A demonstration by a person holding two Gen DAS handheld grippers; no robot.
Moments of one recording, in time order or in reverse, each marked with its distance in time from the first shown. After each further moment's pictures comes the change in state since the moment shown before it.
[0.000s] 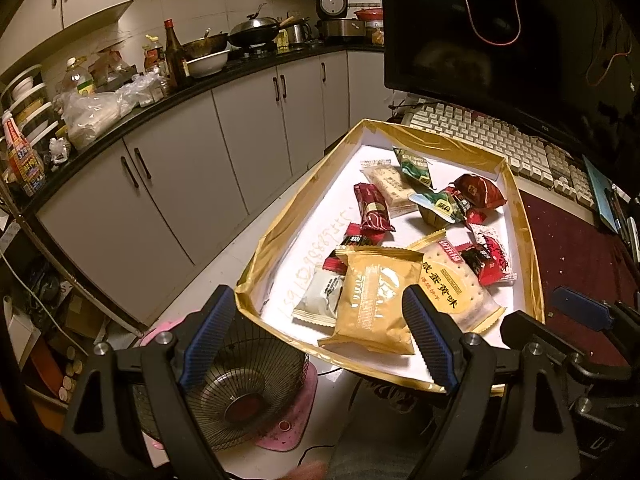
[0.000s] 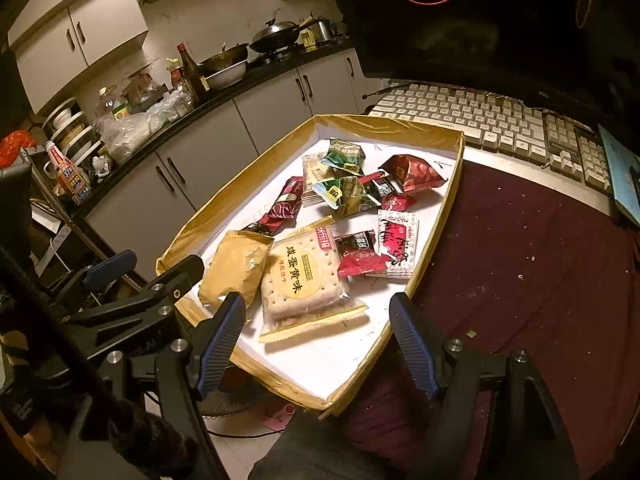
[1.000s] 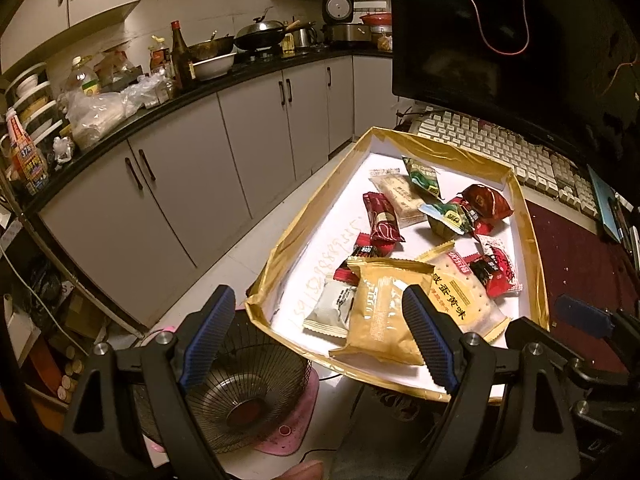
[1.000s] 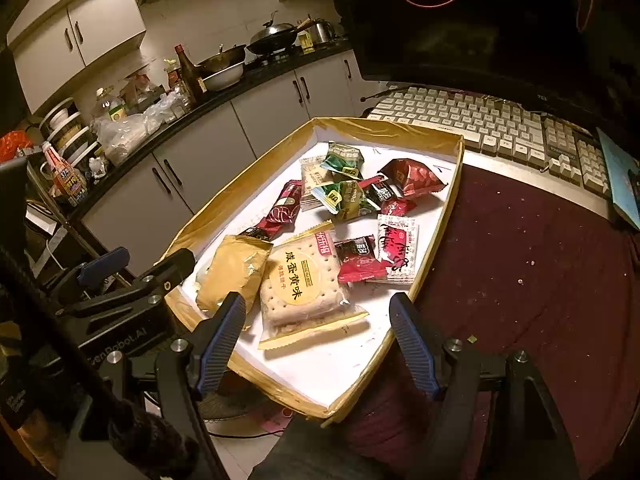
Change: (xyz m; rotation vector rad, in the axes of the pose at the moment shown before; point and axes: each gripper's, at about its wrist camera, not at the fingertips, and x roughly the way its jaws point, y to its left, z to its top) left arm 0.000 0.007 0.003 -0.019 -0.021 0.007; right arm -0.001 0.005 0.002 0.002 -0.010 -0.018
